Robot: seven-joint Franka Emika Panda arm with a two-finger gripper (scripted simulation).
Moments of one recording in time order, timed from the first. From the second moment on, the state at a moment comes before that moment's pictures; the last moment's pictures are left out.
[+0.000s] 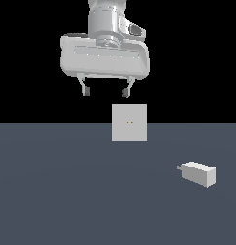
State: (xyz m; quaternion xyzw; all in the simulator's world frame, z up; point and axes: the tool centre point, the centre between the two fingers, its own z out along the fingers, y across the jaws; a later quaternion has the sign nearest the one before) arm -0.008 0.026 0.172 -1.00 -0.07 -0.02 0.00
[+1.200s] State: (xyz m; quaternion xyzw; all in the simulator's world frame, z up) arm -0.068 -0.072 0.110 -0.98 -0.19 -0.07 0.02
